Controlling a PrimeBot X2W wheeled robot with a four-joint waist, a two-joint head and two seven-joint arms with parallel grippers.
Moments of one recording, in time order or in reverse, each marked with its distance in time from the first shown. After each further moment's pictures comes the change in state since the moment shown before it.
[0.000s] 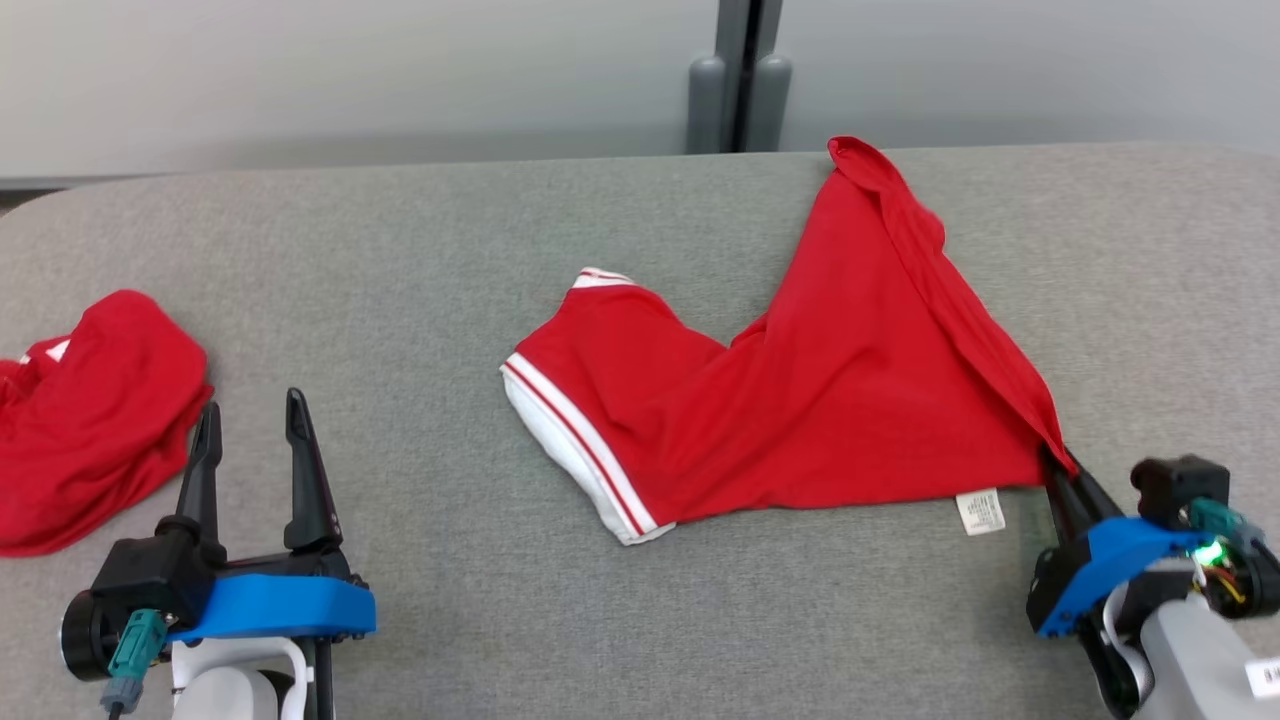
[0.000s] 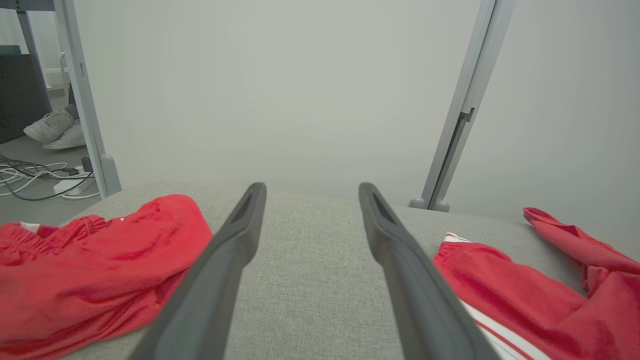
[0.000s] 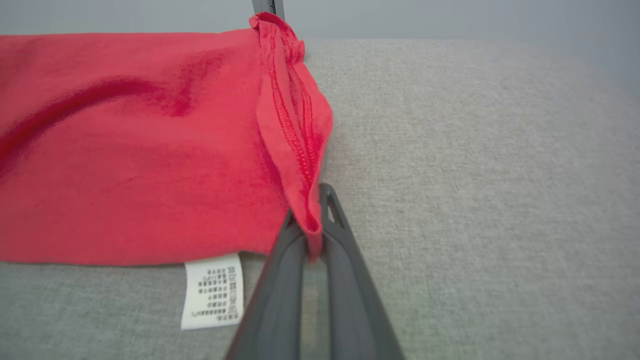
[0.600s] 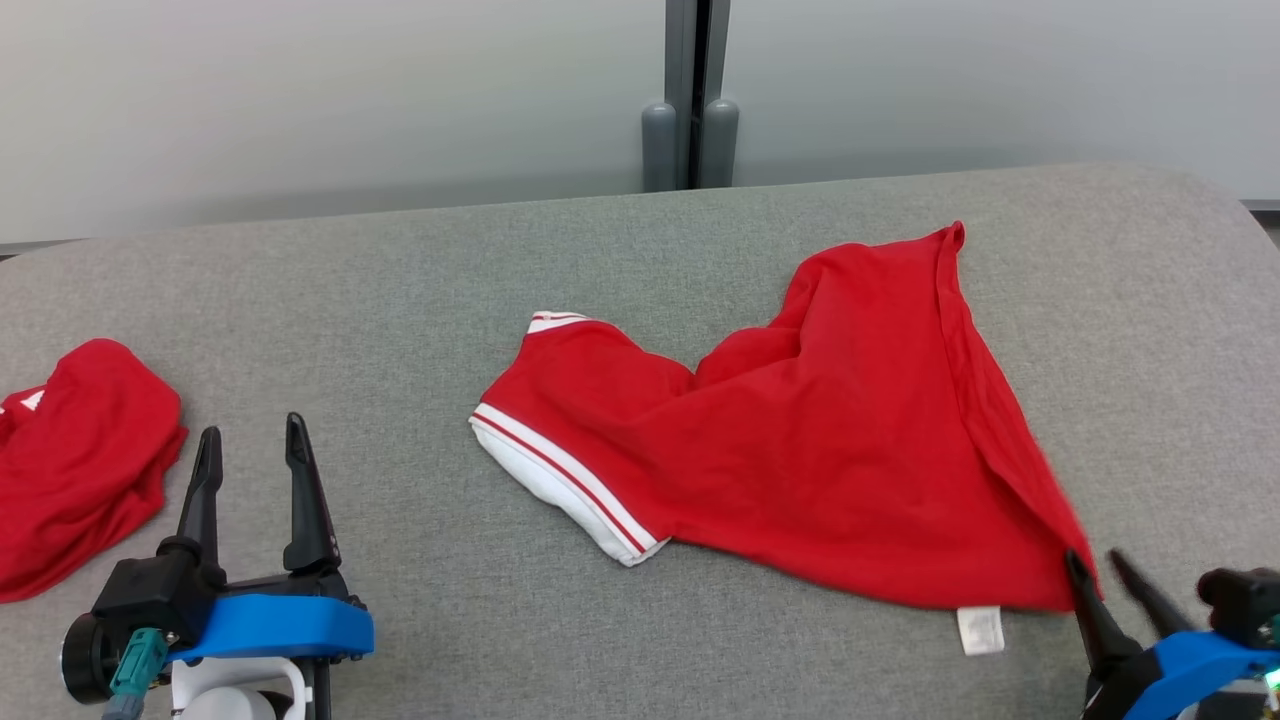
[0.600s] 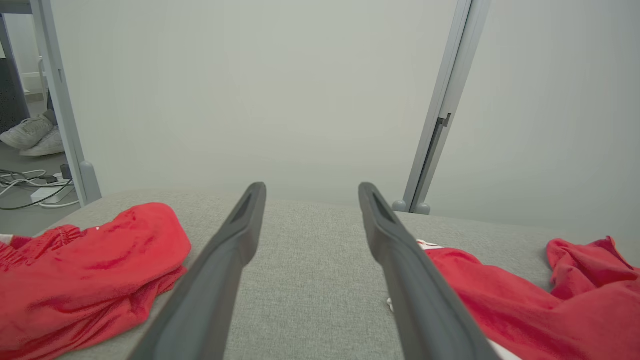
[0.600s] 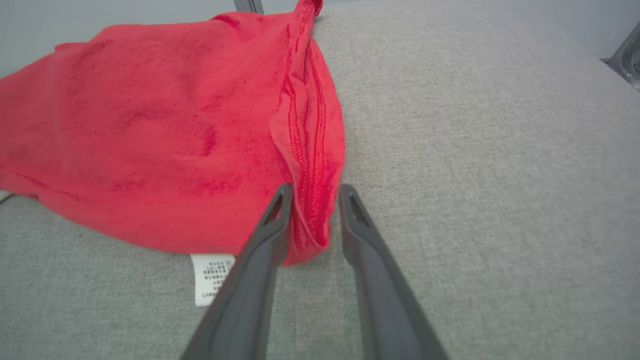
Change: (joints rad) left arm 0.037 0.000 0.007 0.003 0.000 0.001 0.000; right arm 0.439 0.016 -0.144 -0.562 0.083 0.000 0.297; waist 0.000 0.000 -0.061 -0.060
